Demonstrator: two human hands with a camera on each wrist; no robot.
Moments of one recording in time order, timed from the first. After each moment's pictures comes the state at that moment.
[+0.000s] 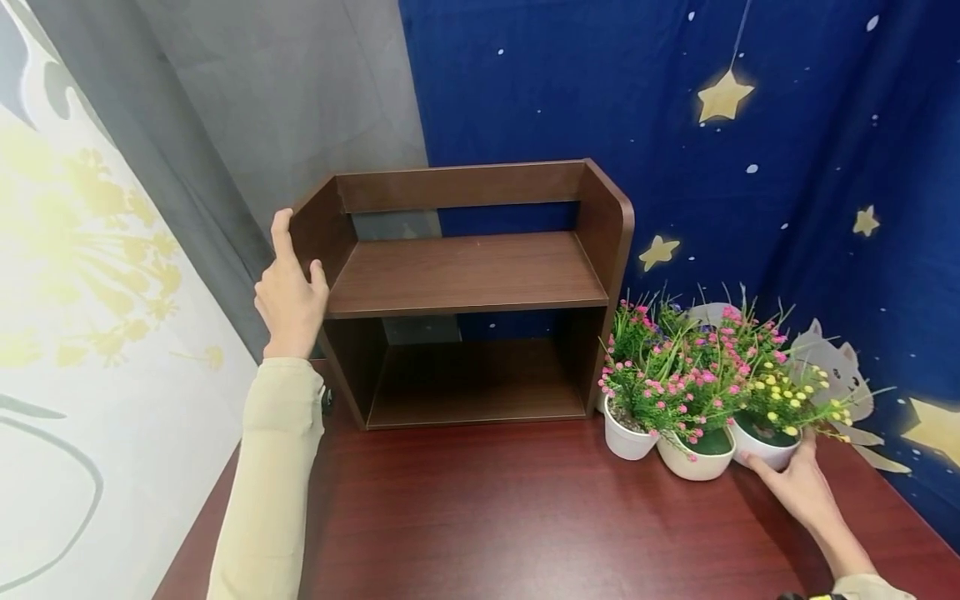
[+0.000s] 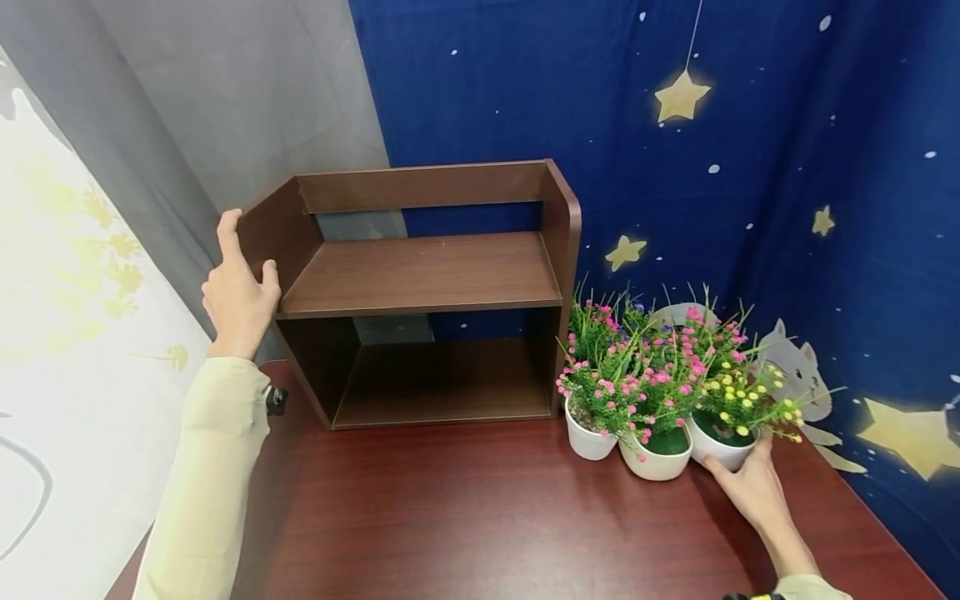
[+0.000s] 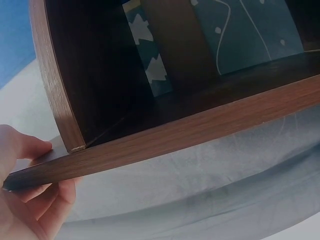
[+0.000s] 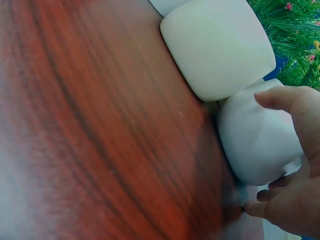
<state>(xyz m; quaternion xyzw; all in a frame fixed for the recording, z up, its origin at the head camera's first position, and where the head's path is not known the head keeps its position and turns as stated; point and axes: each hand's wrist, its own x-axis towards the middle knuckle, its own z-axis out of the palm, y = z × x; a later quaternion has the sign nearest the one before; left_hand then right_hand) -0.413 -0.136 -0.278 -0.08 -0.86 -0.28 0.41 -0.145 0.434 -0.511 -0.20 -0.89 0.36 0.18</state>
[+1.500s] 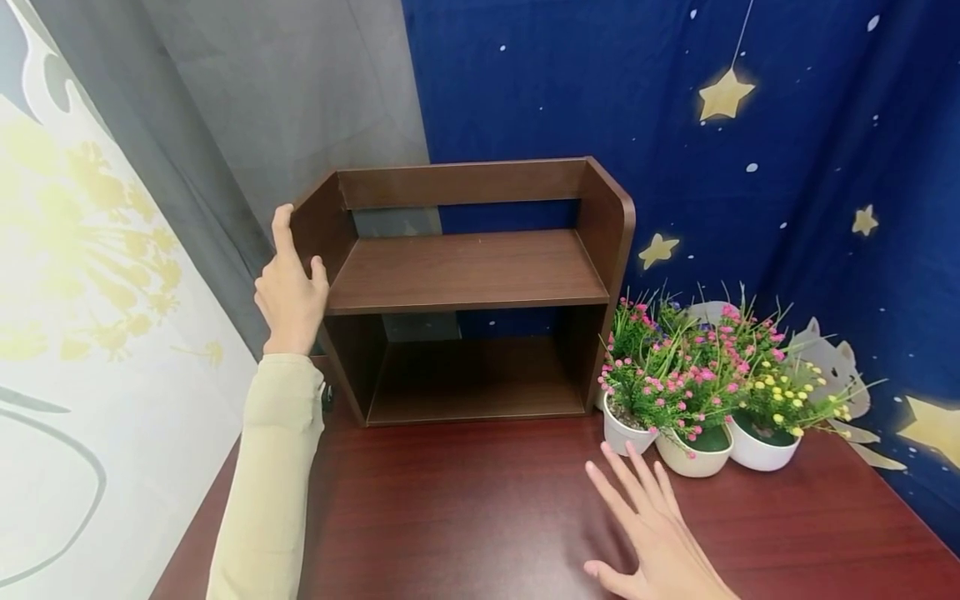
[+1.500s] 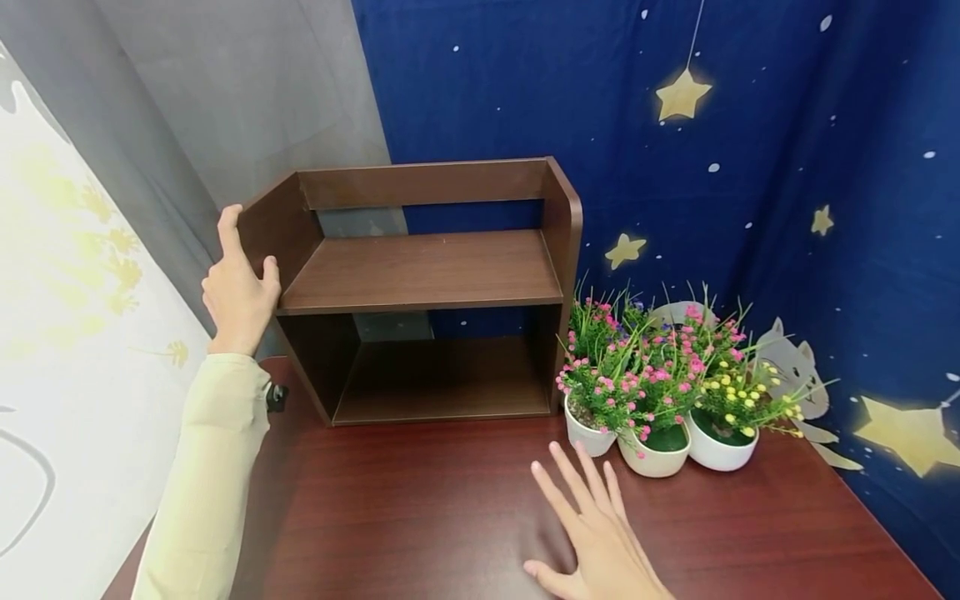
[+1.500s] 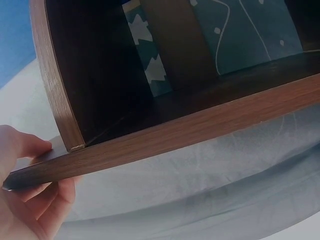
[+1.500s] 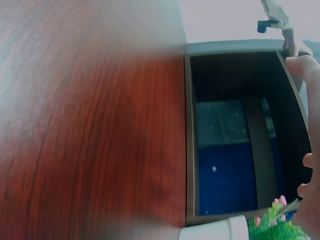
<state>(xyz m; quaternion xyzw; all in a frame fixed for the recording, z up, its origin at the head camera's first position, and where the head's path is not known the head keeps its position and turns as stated) -0.412 -0.137 -0.277 -0.08 -0.86 -0.28 0.41 -0.124 0.228 -0.470 0.22 -0.92 0.15 0.28</state>
